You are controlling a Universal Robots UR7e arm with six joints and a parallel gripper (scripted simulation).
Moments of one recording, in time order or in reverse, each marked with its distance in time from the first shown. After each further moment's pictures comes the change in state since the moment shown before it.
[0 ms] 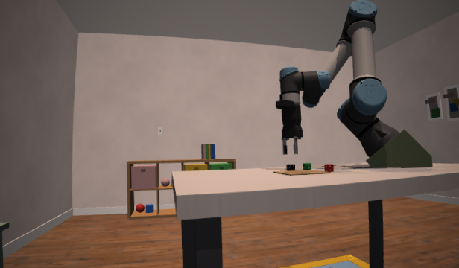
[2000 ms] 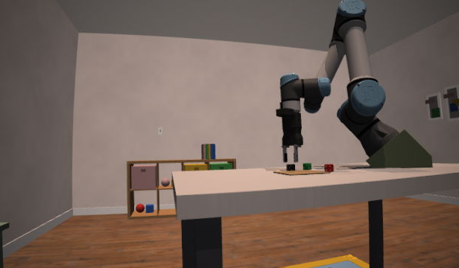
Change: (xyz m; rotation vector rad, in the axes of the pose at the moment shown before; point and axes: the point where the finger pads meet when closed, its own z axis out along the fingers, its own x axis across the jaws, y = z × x) arm 0.000 -0.001 0.031 0.000 0.000 0.000
